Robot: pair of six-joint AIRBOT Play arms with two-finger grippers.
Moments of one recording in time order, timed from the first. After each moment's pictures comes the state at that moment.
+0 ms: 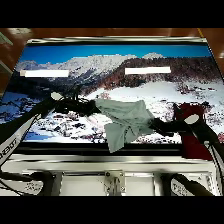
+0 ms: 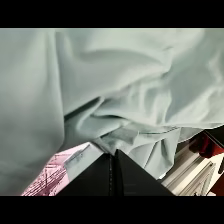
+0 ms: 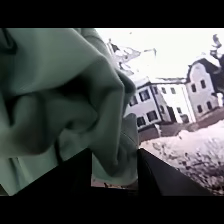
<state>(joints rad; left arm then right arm) -0.25 -1.59 1.05 0.47 -0.93 -1.24 -0.13 -1.19 0.57 -0.91 0.88 1.40</state>
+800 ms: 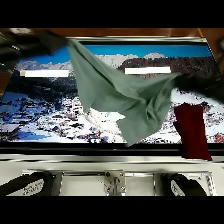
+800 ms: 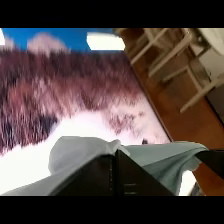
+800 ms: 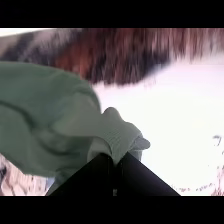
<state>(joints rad) -0.05 -1.23 1.64 0.47 -0.96 -1.20 -0.03 -0.85 1.22 -1.22 0.93 1.47</state>
